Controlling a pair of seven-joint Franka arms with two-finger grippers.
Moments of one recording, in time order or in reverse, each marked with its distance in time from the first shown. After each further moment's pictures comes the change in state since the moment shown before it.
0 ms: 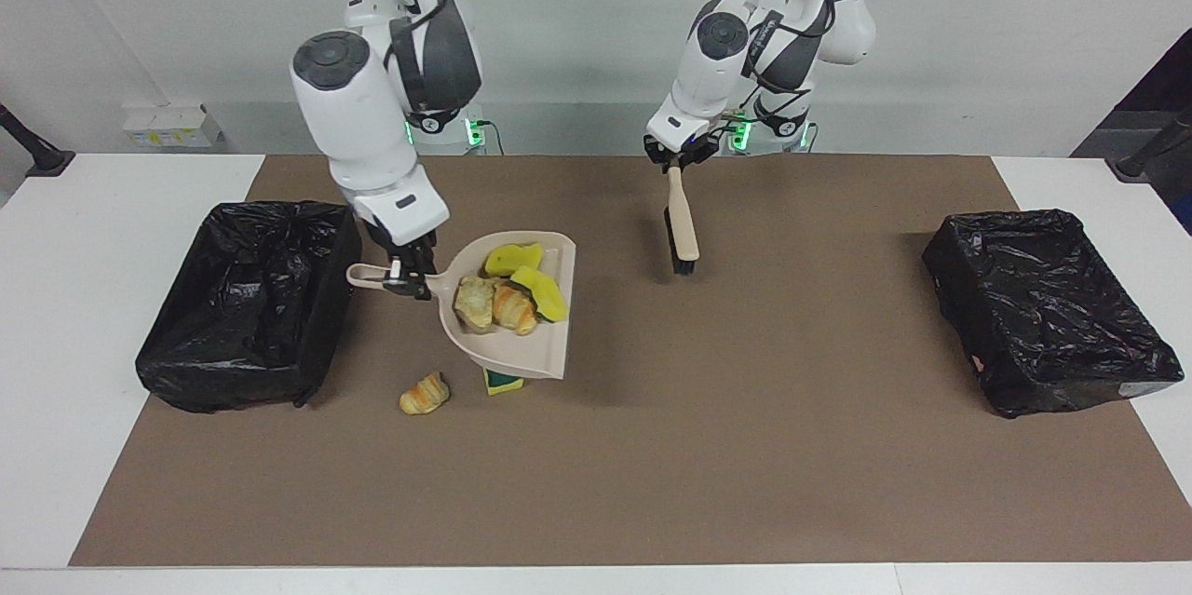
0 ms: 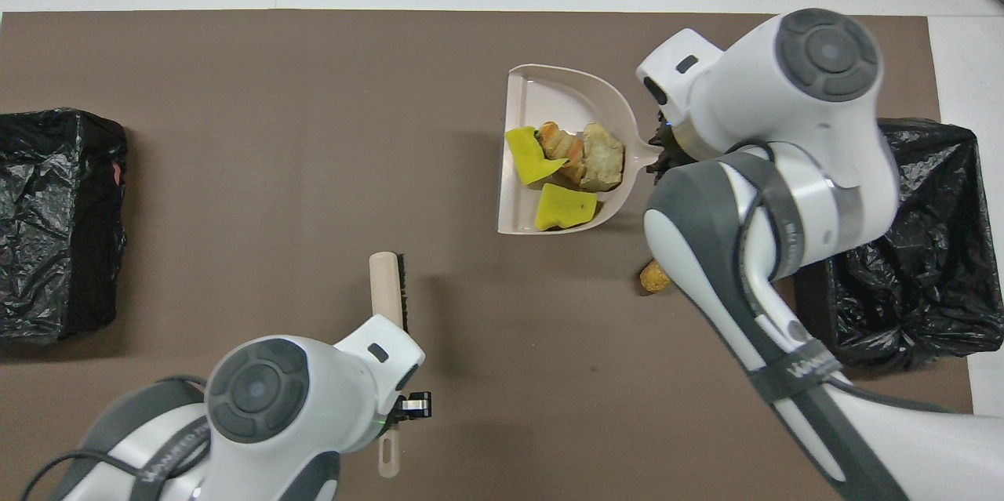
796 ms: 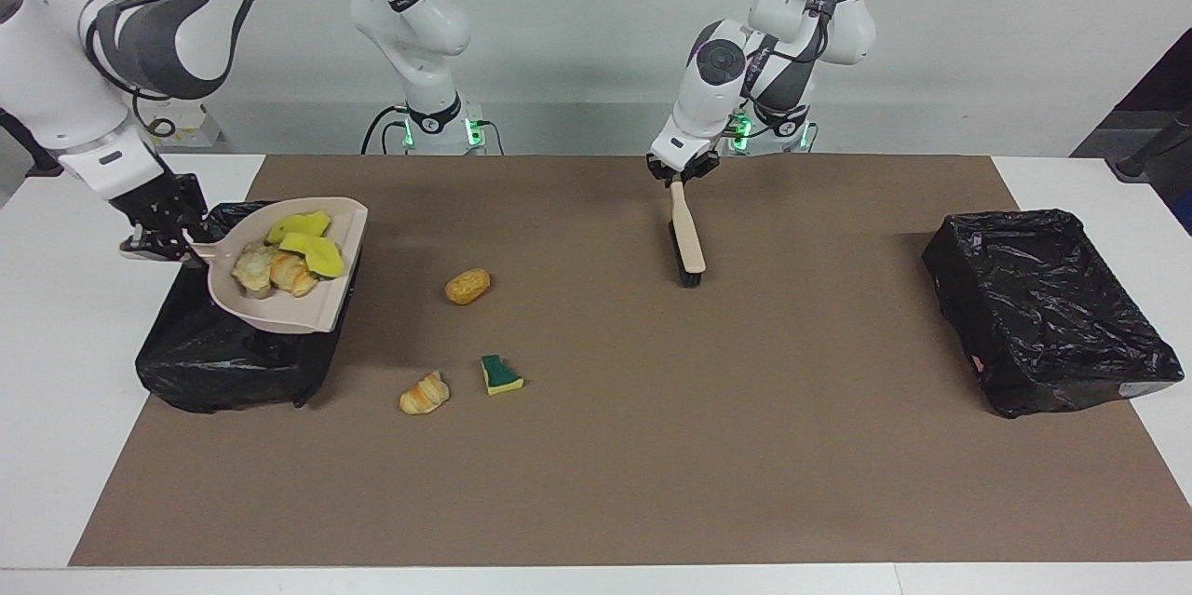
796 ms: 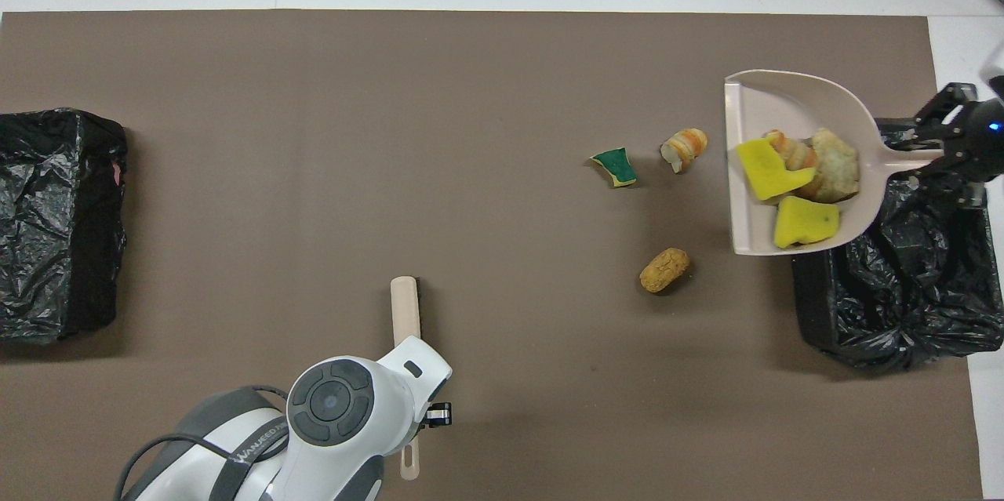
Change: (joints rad) left arm 0.000 0.032 0.009 -0.062 0.001 0.105 -0.024; right arm -0.550 -0.107 -0.007 -0.144 0.037 0.044 -0.634
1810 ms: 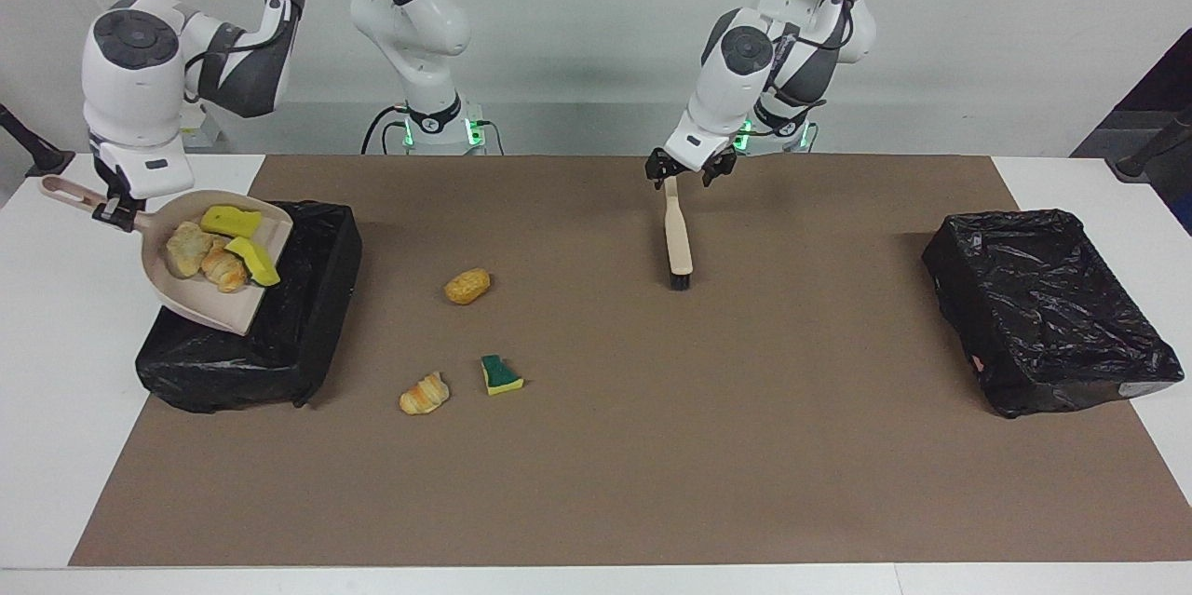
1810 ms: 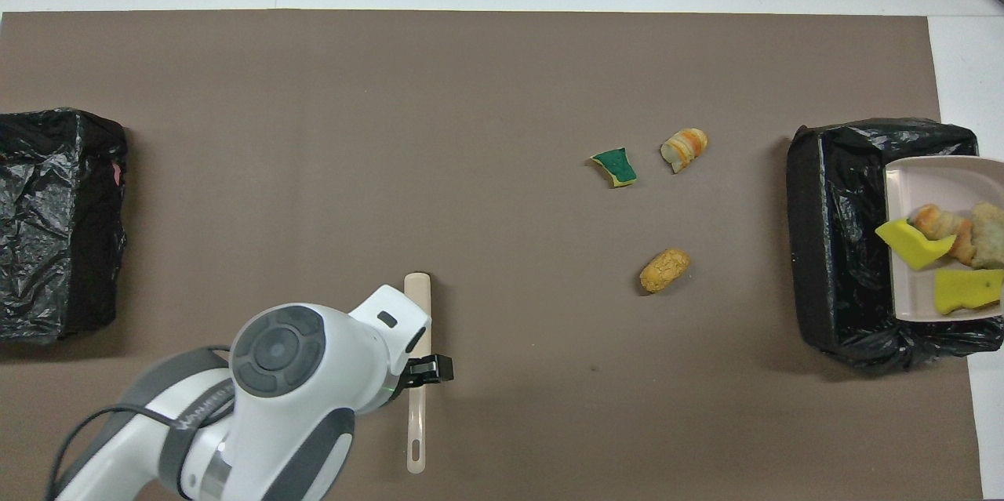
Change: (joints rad) left arm 0.122 -0.005 0.023 0.213 0.003 -0.171 0.051; right arm 0.092 -0.119 0.014 -0.235 -0.761 0.154 0.473
